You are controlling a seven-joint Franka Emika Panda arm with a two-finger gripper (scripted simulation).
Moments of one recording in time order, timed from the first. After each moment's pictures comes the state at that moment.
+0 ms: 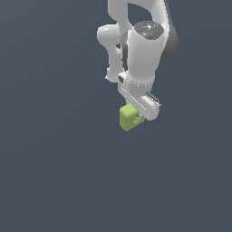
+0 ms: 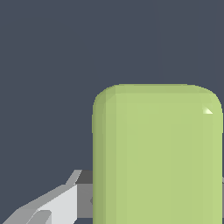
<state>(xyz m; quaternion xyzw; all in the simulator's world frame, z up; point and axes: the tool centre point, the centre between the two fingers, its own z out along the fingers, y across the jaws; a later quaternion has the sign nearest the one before) -0.027 0.077 0.233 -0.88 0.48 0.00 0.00</state>
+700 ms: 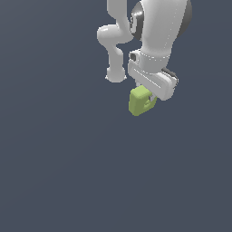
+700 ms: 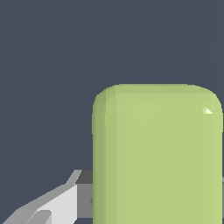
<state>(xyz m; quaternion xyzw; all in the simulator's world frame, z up) -0.065 0.117 0.293 -0.88 0.48 0.00 0.00</state>
